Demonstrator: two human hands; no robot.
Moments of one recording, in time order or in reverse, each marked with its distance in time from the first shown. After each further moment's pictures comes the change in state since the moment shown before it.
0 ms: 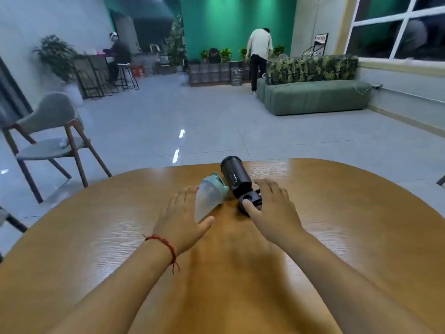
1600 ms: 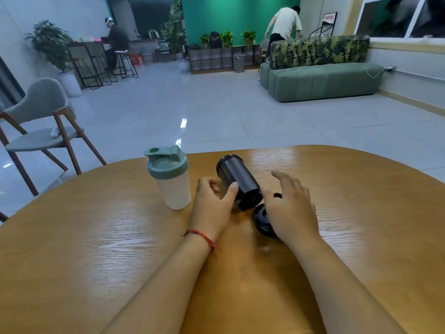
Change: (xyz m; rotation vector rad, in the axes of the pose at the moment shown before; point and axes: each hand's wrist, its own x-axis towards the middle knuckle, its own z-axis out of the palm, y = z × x) left_hand 0.049 0.056 0.076 -0.671 0.073 -0.353; right_hand 0.013 0.038 0.022 0.186 0.086 0.189
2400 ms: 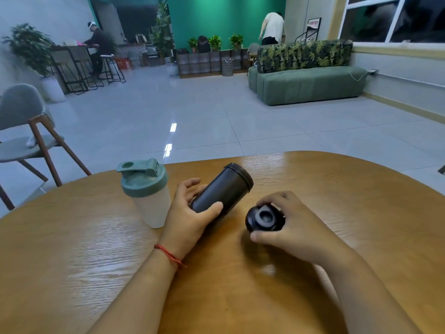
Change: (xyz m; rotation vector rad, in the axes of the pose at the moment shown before) left_hand 0.027 -0.023 -0.013 -0.238 -0.193 0.123; right_hand 0.020 0.036 -0.042 0.046 -0.380 -0.144
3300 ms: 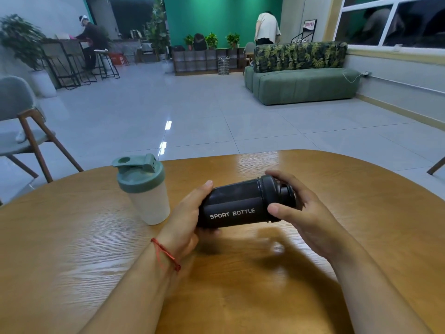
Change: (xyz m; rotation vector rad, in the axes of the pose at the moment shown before) left_hand -0.004 0.031 0.014 -0.549 -0.132 -0.411; right_hand 0.001 0.009 -0.011 0.785 0.035 -0.060
